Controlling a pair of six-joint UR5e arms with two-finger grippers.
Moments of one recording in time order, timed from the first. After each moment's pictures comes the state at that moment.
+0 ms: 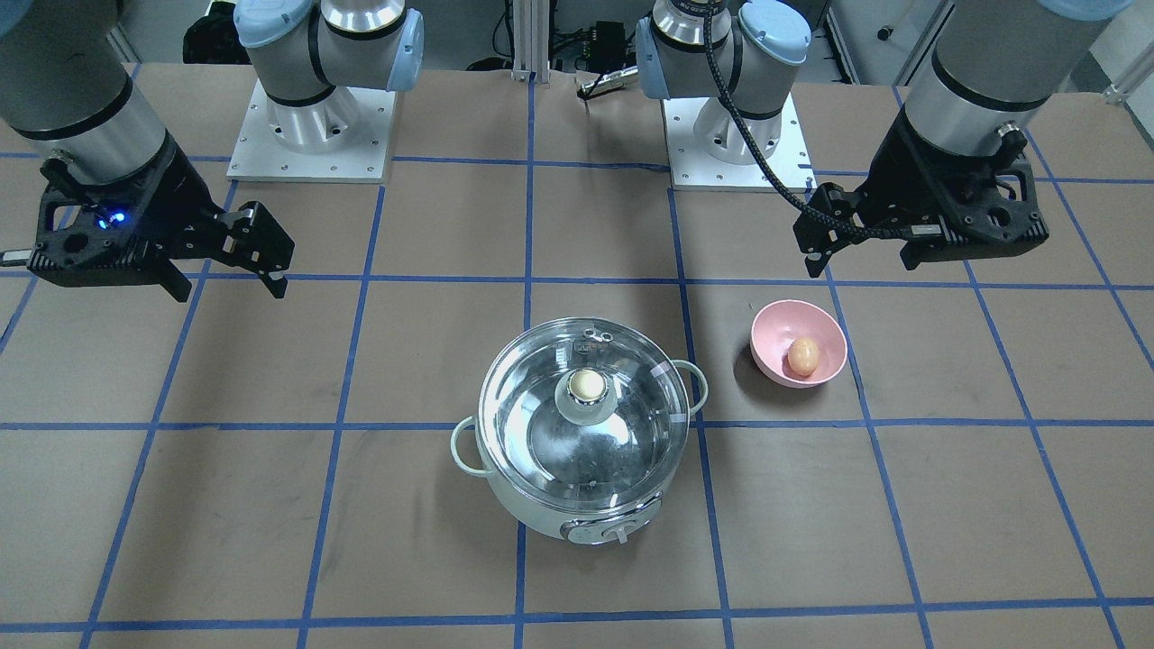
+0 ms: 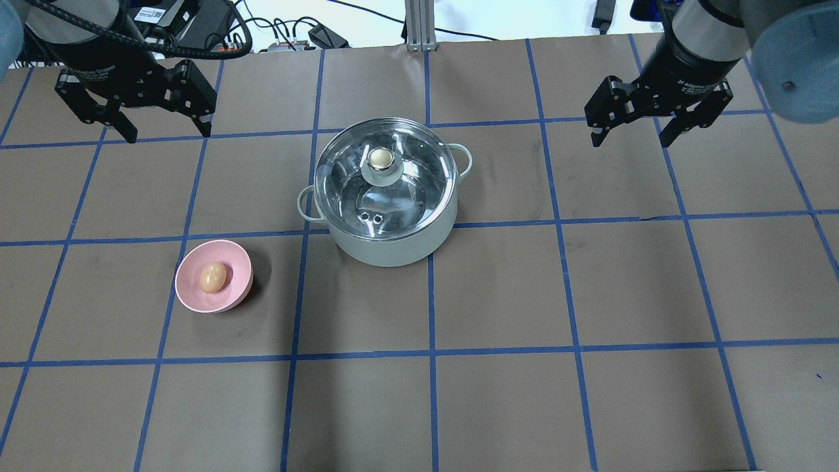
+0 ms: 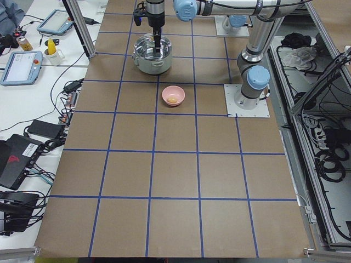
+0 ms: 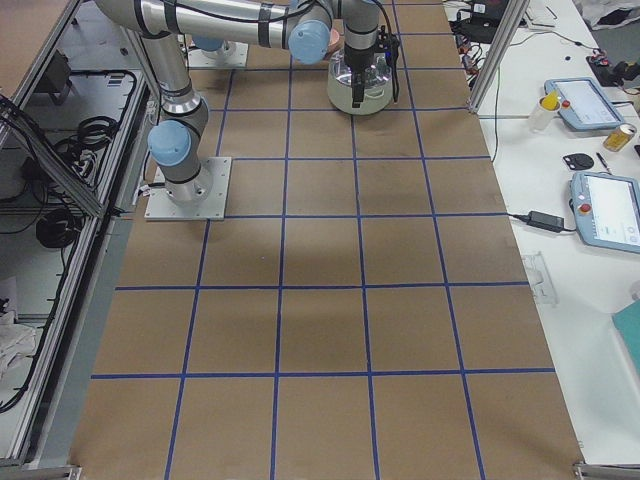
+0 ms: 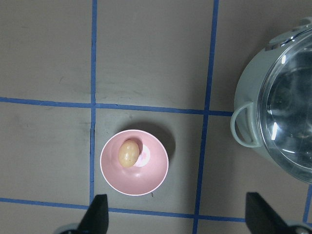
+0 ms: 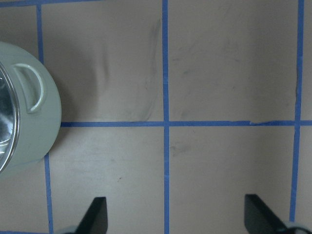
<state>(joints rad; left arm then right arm) -1.47 -1.63 -1.47 -1.60 1.63 0.03 1.46 -1.53 1.62 -1.68 -1.48 -0.10</state>
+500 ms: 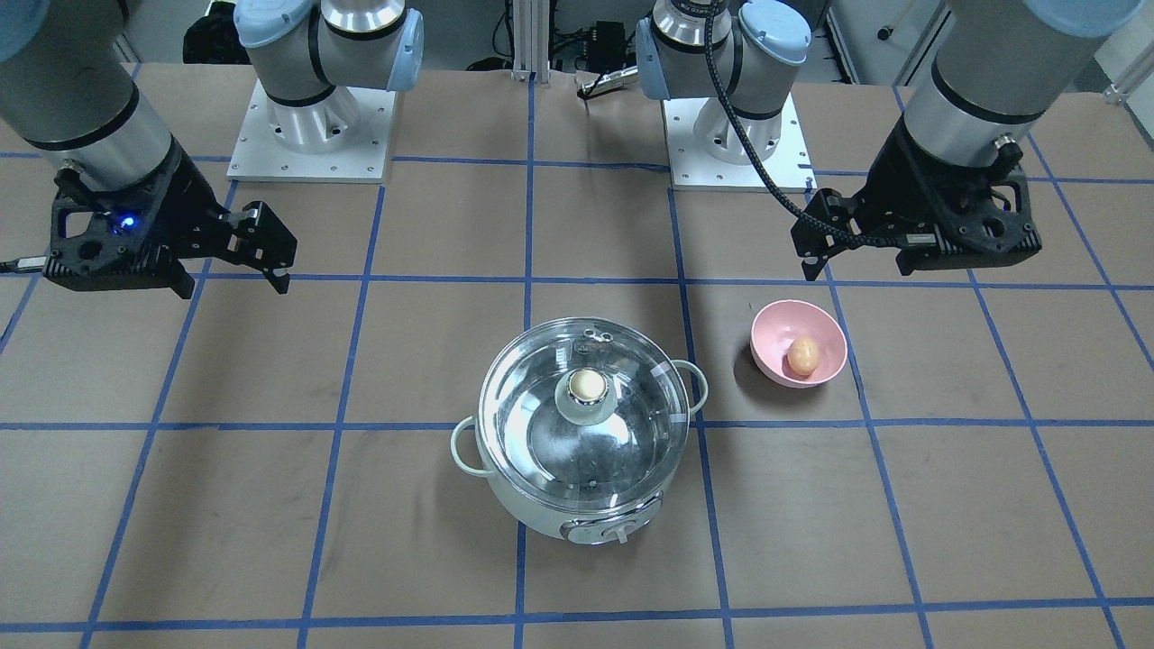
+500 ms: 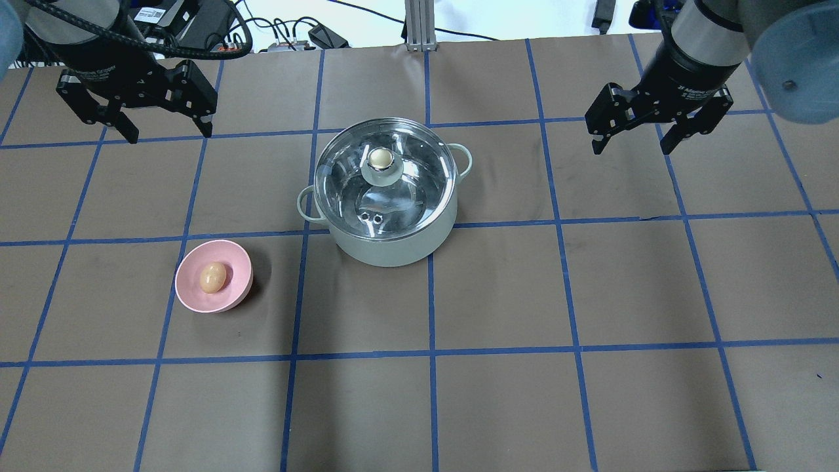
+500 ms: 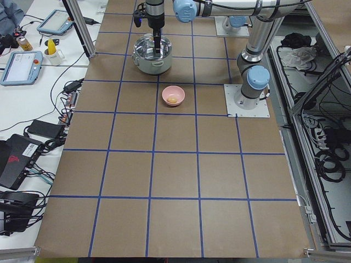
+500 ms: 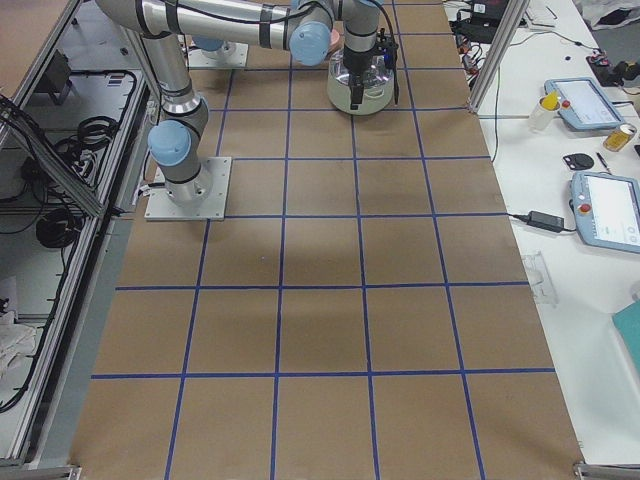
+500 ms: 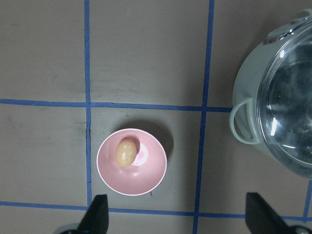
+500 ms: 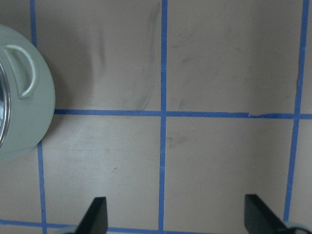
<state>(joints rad) -1.46 -1.64 -1.48 -1.60 1.61 0.05 1.47 -1.52 1.62 -1.68 -1.49 -0.12</state>
